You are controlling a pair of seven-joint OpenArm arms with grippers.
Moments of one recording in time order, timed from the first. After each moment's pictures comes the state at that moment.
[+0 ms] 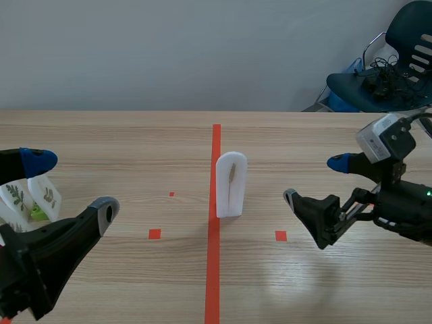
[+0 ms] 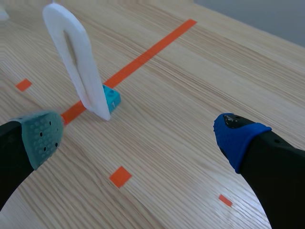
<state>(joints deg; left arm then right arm) 47.9 -32.4 -8.4 119.9 -22.4 -26.9 -9.6 -10.7 25.8 -2.1 80.8 9.7 38.4 10.3</state>
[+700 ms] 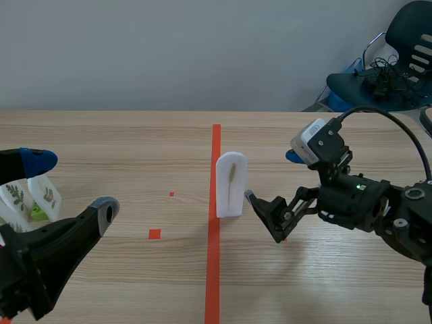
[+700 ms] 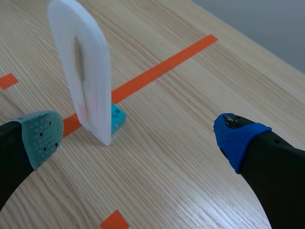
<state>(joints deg) 47.9 -32.4 -8.4 119.9 -22.4 -26.9 -9.6 0.5 21.3 -14.3 70.6 -3.3 31.3 16.7</state>
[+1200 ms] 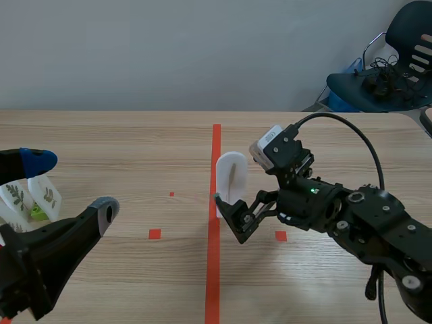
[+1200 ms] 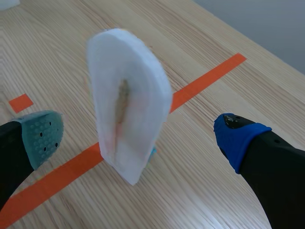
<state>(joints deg) 47.9 -32.4 -8.4 119.9 -22.4 -26.9 -9.6 5.3 15.4 -21.5 64.4 -7.9 26.2 19.6</state>
